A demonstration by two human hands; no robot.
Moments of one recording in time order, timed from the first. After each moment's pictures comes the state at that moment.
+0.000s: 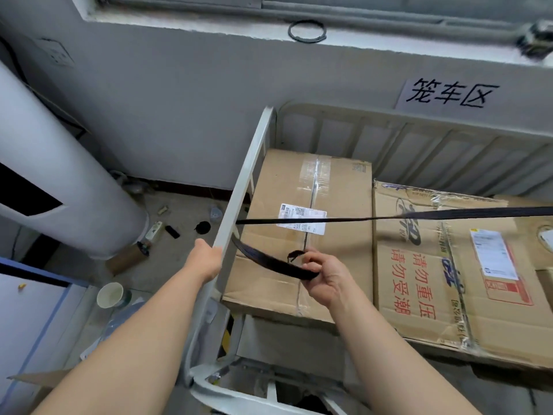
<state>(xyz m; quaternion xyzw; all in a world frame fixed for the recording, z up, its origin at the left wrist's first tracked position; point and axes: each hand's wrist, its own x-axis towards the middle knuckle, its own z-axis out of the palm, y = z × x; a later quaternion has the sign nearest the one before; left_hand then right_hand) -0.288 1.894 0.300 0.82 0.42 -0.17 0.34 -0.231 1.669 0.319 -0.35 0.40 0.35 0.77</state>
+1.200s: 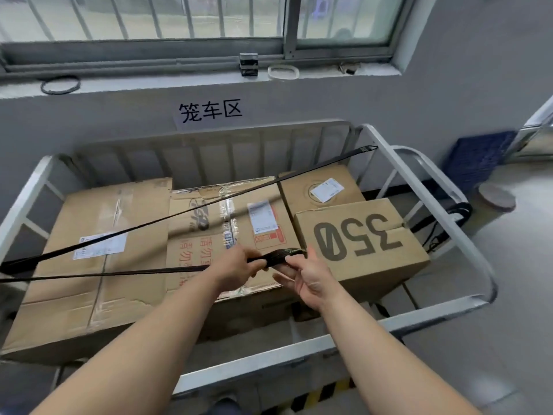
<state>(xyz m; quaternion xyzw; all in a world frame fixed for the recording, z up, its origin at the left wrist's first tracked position) -0.262 1.370 0.402 0.90 -0.08 -0.24 0.35 -0.288 1.203 0.382 -0.49 0.24 0.19 0.82</state>
